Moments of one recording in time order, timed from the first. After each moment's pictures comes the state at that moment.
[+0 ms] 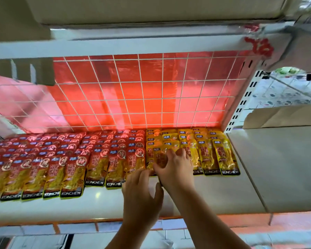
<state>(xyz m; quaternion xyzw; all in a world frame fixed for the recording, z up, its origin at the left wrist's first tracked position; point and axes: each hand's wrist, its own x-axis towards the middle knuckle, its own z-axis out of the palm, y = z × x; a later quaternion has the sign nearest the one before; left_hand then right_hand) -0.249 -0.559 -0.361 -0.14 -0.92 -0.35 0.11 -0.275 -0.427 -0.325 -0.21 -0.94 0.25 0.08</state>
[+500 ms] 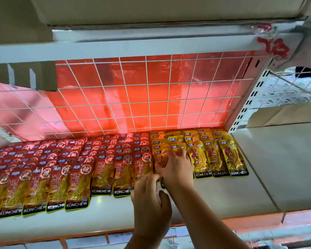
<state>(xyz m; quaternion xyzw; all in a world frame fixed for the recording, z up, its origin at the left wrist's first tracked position) -0.250 -0.564 -0.359 -0.13 -0.88 -0.44 0.12 -0.305 -0.446 -0.331 -0.25 -0.94 0.22 0.03</state>
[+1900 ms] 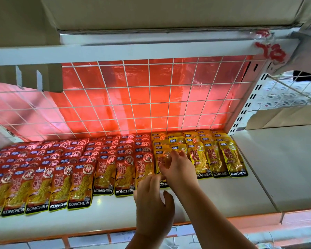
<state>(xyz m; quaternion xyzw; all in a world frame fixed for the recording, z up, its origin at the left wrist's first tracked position) -0.246 -0.562 -0.359 -0.13 -0.90 -0.42 0.10 -0.301 -0.438 -0.331 -0.22 -0.94 0.25 0.04</state>
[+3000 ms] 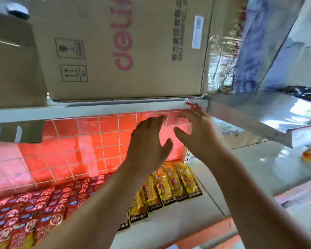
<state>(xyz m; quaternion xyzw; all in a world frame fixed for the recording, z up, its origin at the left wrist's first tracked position) -0.340 -0.496 -0.129 -0.44 -0.79 -0.38 0.20 -0.235 -0.363 -0.072 -0.13 -0.92 0.14 0.35</state>
